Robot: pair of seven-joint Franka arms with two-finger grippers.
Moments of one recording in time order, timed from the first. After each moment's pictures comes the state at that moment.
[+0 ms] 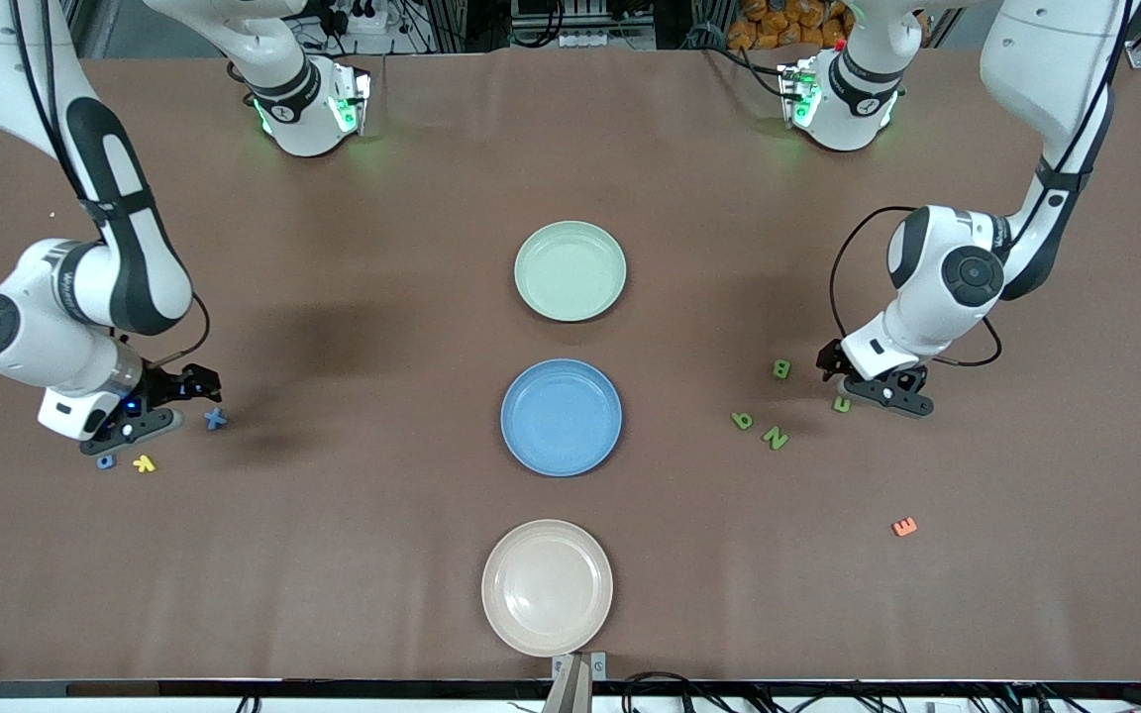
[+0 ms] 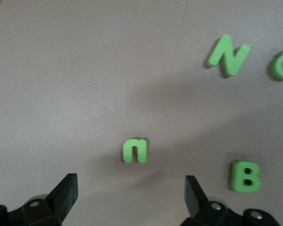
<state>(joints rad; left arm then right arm) 0.02 0.38 -0.16 -2.23 0.14 2.68 0.12 -0.04 0.42 -0.10 -1.99 0.07 2.42 -0.57</state>
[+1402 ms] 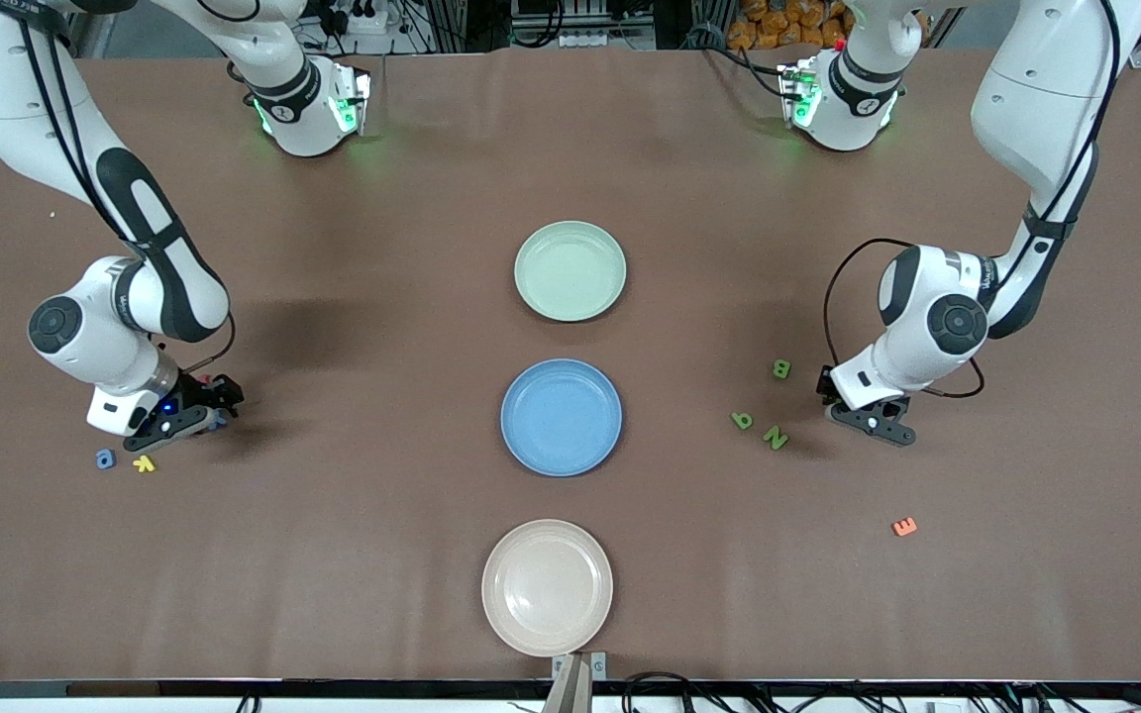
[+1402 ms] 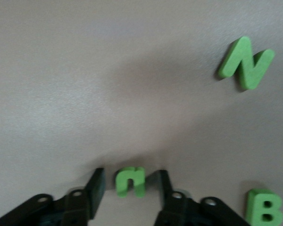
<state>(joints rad) 0.03 0.52 -0.17 -2.08 0.15 2.62 0.13 -0.16 0.55 0.01 -2.08 0.07 2.73 -0.70</state>
